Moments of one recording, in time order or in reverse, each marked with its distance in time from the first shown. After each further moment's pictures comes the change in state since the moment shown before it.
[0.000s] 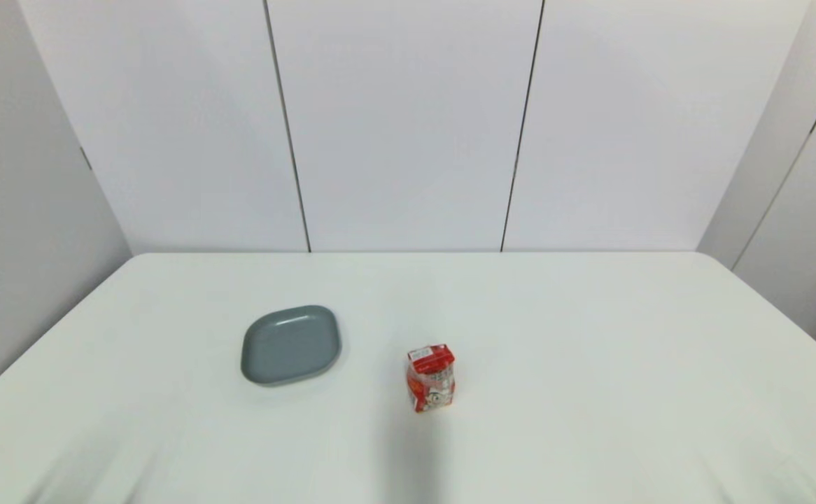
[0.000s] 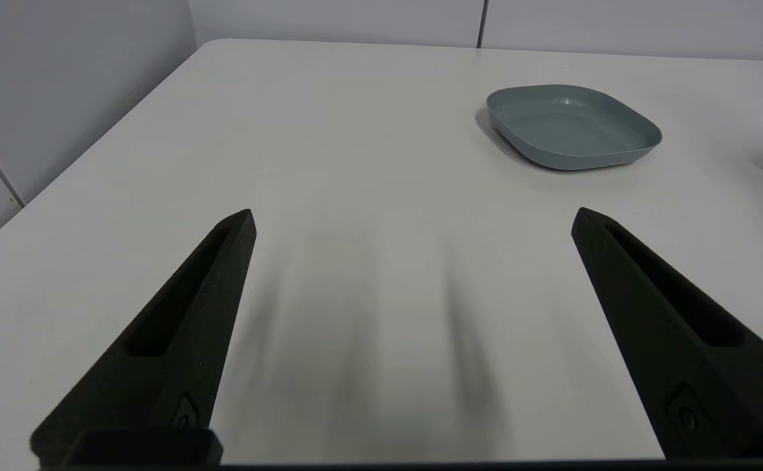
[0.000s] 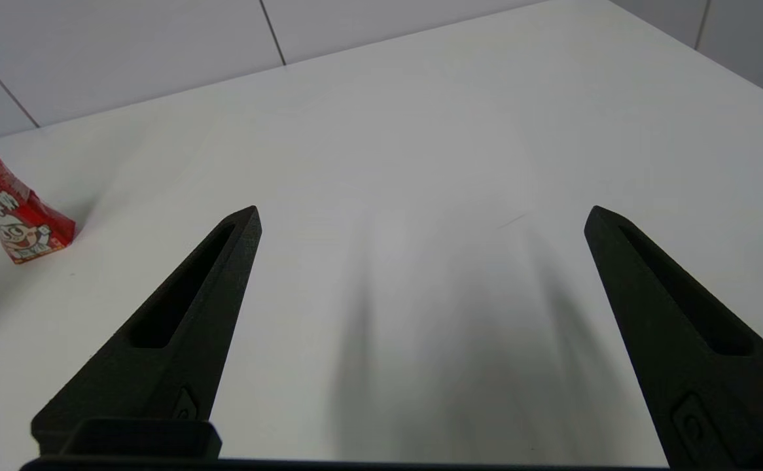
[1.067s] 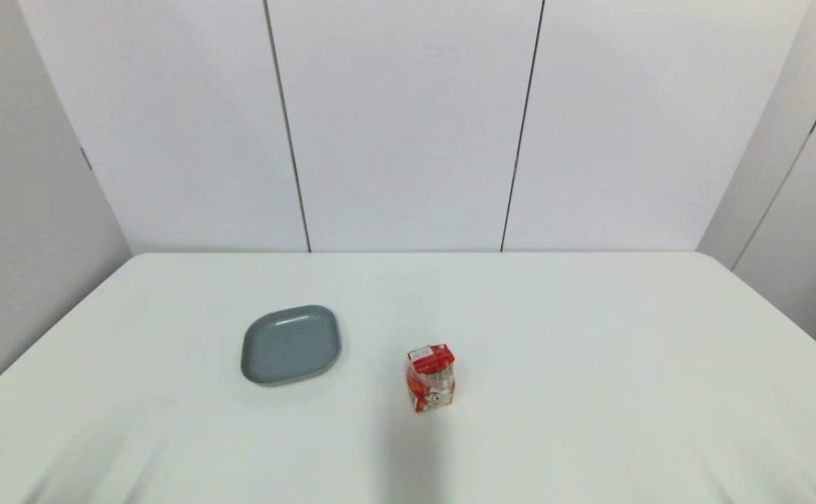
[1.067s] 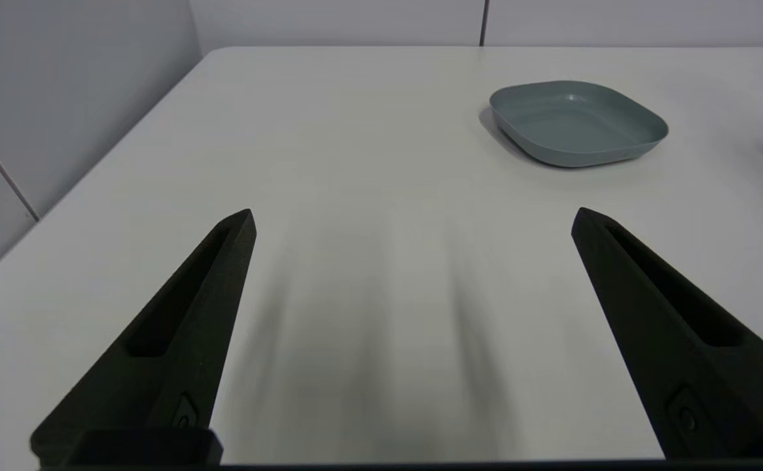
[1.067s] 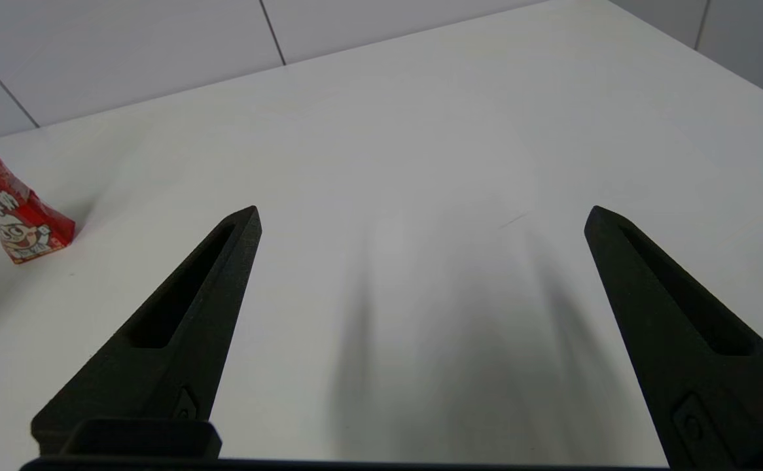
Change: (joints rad) left arm 0.000 0.038 -0.022 -0.005 -0.001 0.055; right arm 0.000 0.000 0.000 0.000 -0.001 0.000
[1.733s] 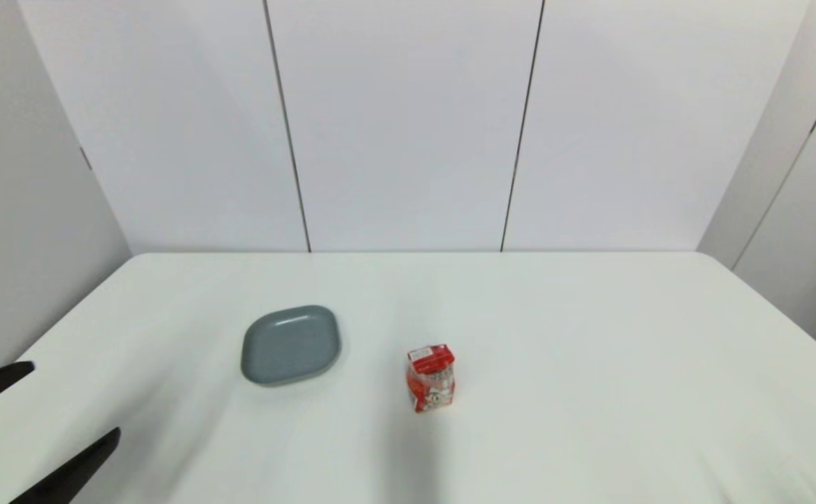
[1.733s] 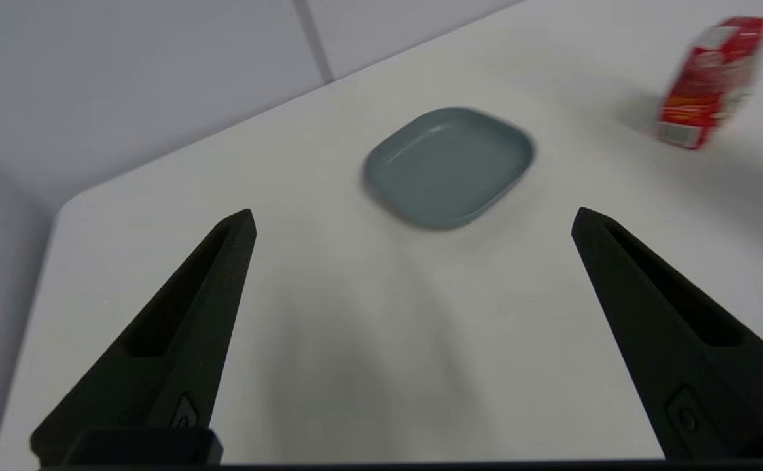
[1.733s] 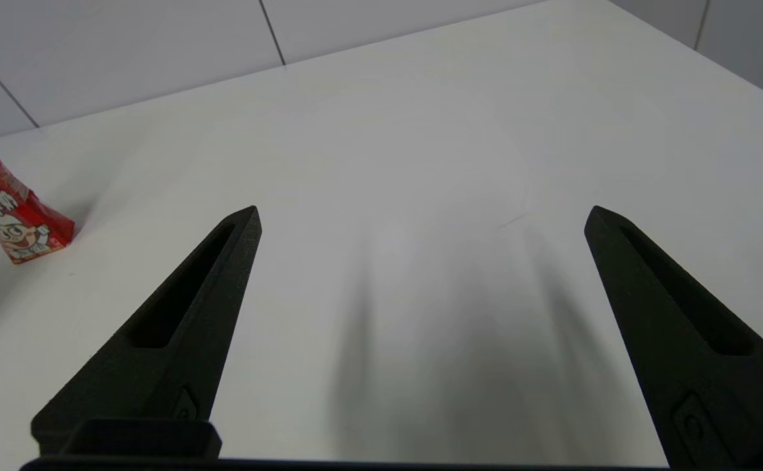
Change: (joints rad) left arm -0.004 0.707 -0.219 -0.340 -0.447 0.295; right arm 0.000 0.000 0.000 0.000 0.000 0.000
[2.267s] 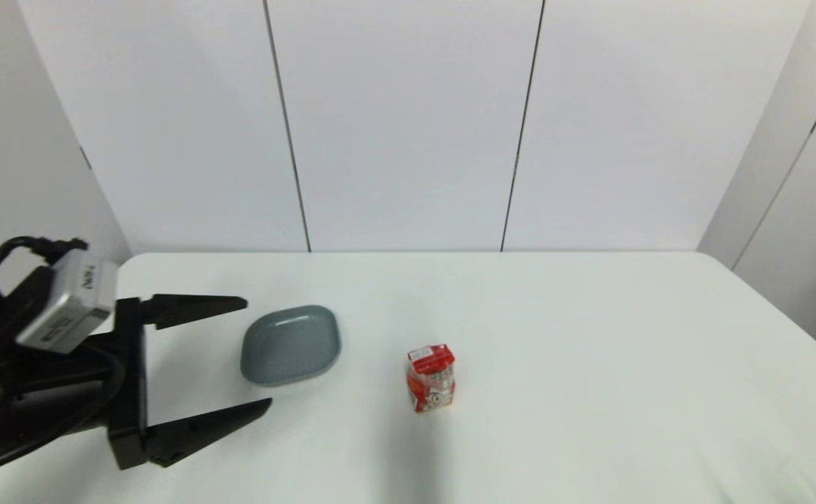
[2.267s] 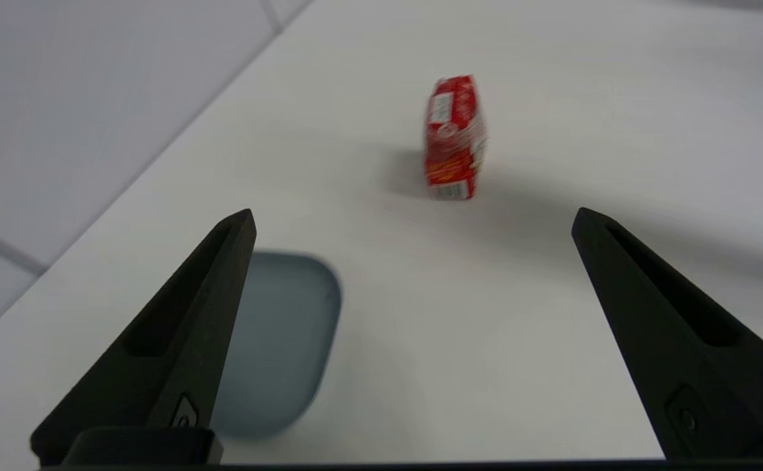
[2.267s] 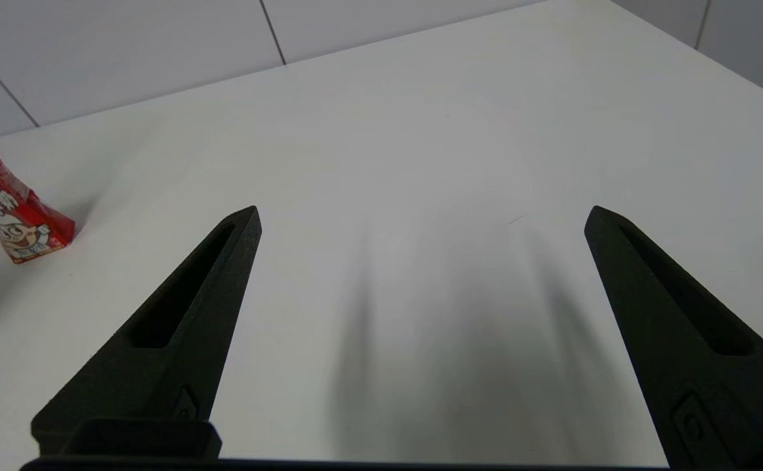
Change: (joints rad) left arm -0.289 0.547 -0.264 -0.103 -0.320 0.151; right arm 0.000 0.000 0.000 0.000 0.000 0.000
